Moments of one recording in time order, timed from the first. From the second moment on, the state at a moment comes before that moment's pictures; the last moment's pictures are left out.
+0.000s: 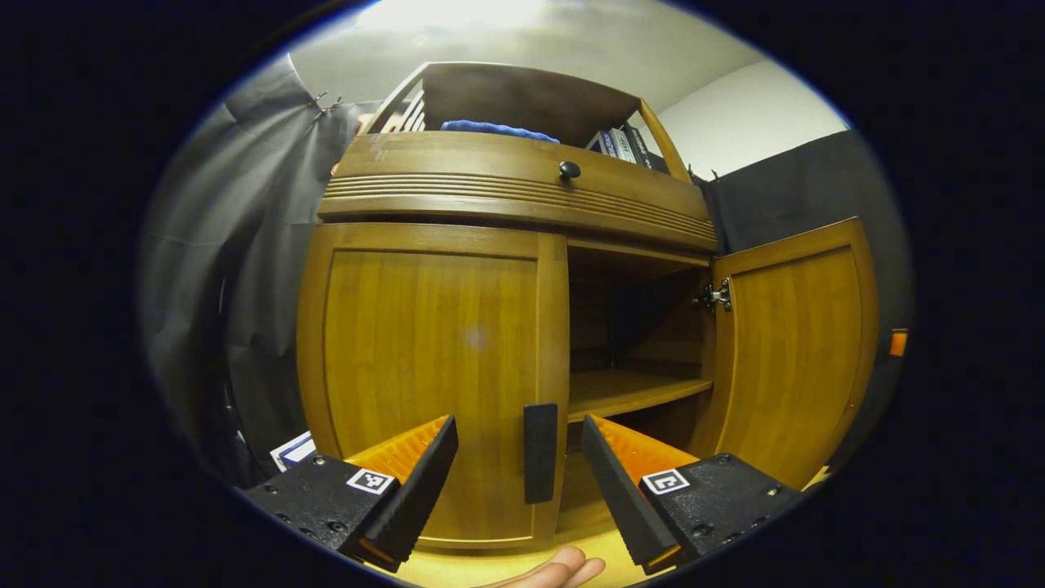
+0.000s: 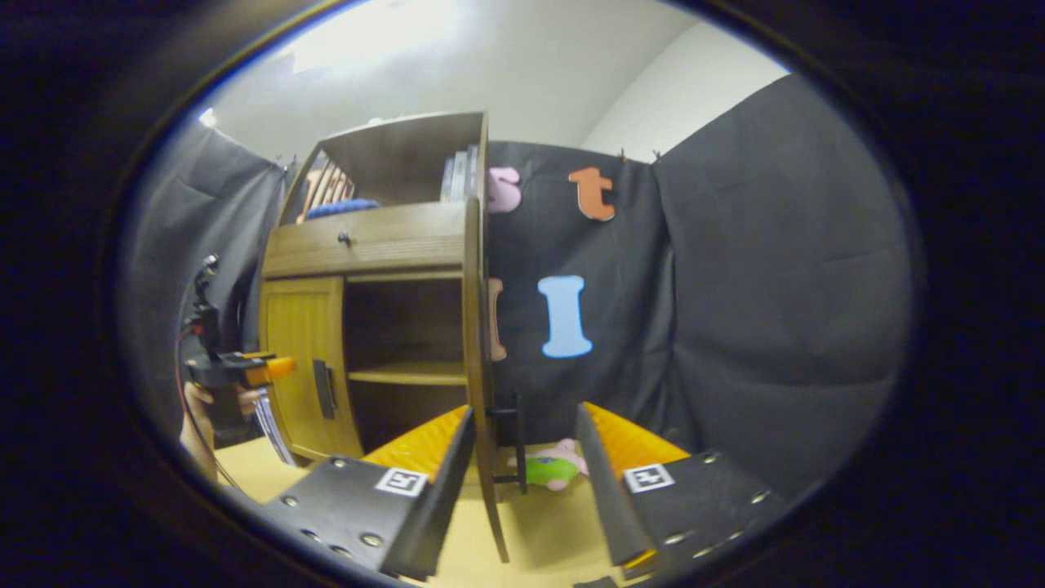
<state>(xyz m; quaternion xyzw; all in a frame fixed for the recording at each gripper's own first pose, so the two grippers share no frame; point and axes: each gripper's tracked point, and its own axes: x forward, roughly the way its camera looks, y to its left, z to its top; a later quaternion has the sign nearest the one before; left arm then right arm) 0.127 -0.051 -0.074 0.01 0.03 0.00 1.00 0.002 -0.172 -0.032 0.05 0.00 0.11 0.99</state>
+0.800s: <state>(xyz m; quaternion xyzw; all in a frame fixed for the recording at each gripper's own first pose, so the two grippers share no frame) 0.203 -0.050 -0.125 0.02 0.07 0.02 1.00 -0.096 -0.111 -0.006 0.07 -0.01 0.08 0.99</state>
